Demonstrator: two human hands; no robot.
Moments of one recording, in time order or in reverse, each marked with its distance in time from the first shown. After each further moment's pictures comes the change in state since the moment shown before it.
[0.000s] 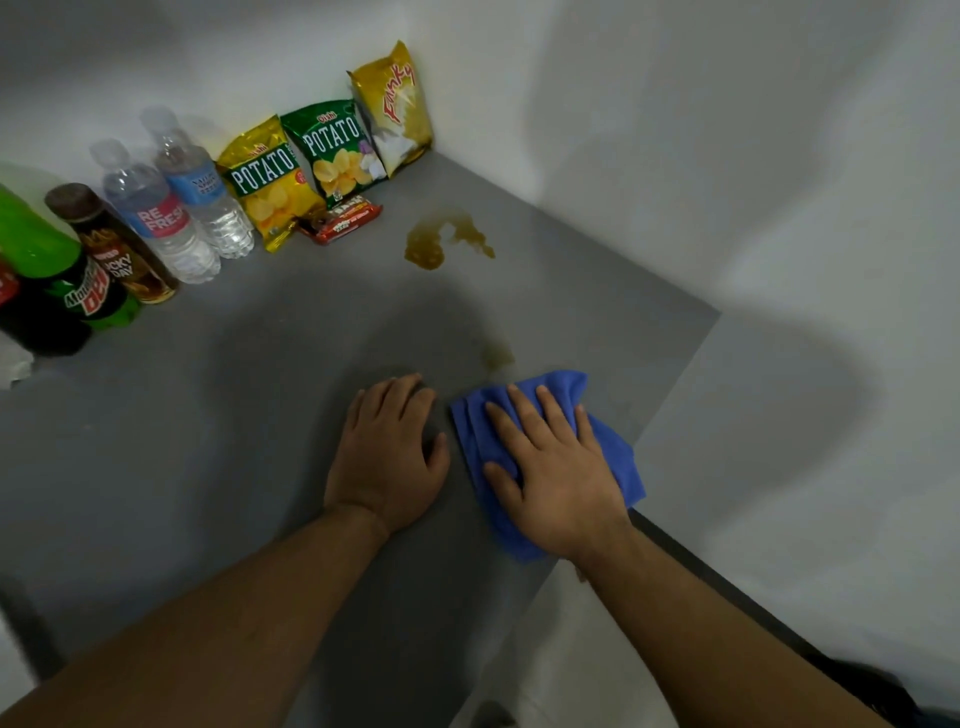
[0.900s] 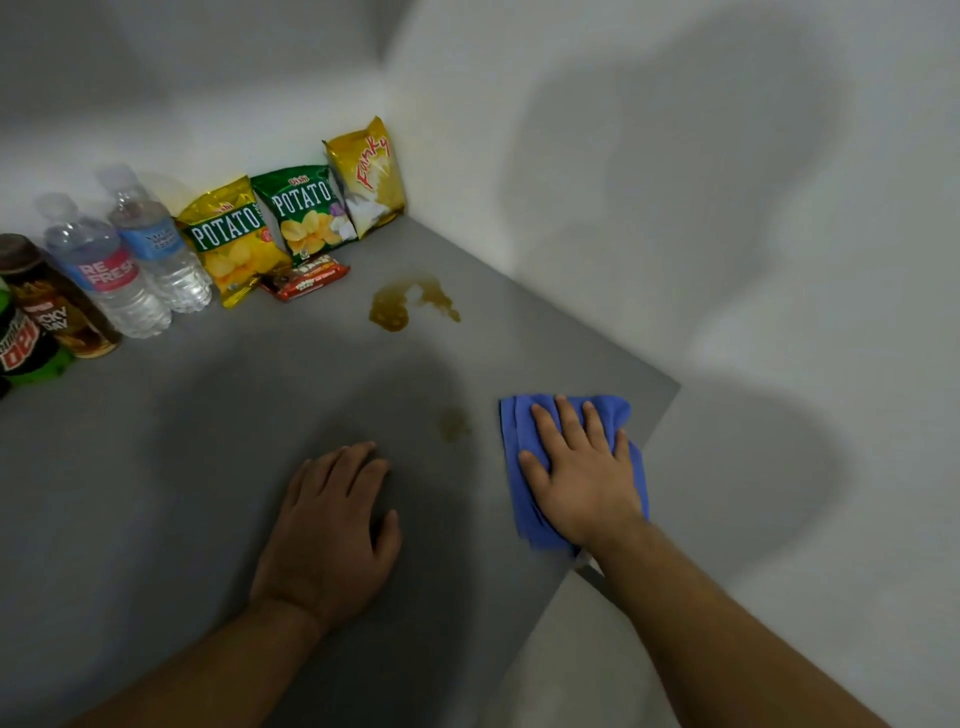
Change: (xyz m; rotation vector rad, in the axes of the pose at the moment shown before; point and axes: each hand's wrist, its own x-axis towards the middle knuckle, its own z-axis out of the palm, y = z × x) left_hand 0.003 0.001 0.002 0.034 -0.011 0.015; right_hand 0.057 0.088 -0.024 -0.021 -0.012 0.254
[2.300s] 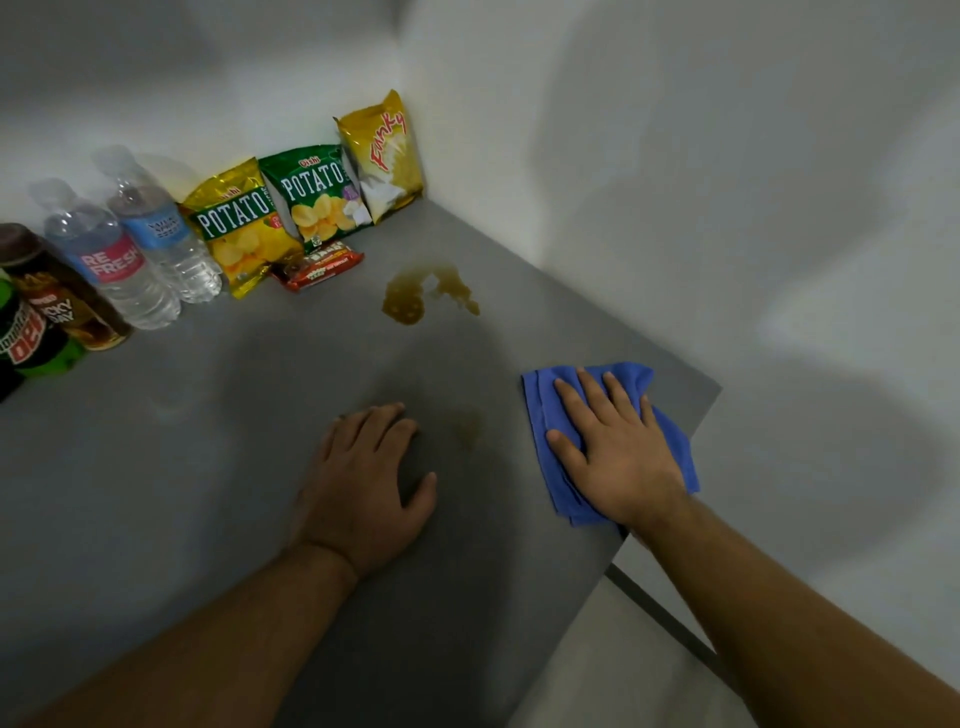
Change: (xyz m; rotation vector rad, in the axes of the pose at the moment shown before) left_hand 0.052 0.003 0.010 -0.041 0.008 -0.033; right_hand 0.044 0.031 -0.004 -0.004 0.012 -0.150
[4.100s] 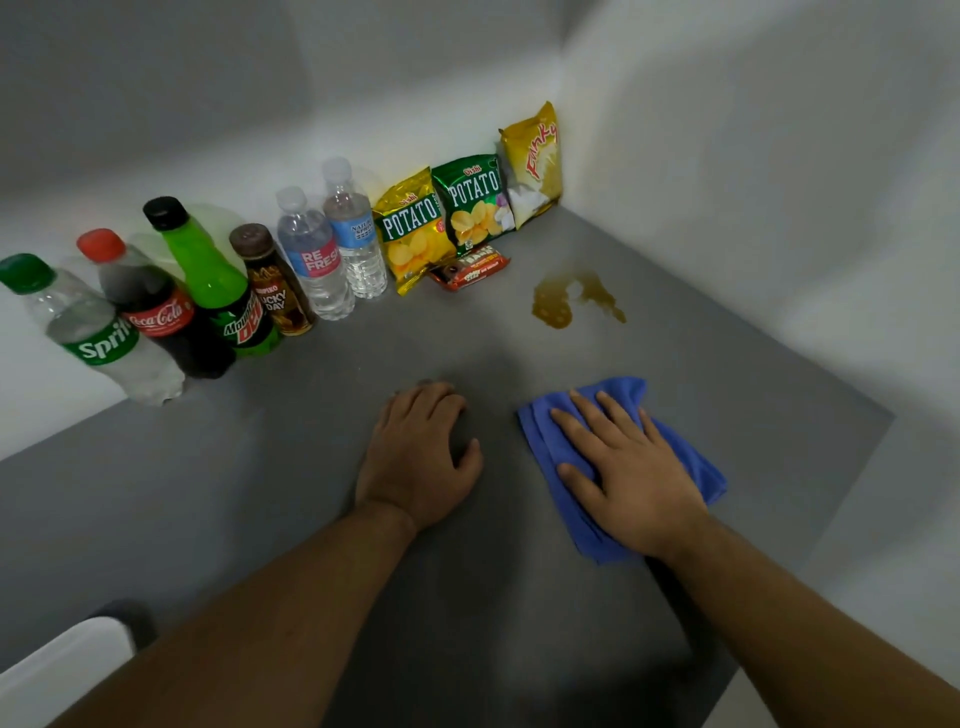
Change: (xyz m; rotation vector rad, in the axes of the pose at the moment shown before) left_hand -0.010 -0.119 -0.039 -0.032 0.097 -0.075; right_hand 0.005 -0.153 0.018 0.028 -0.027 -0.273
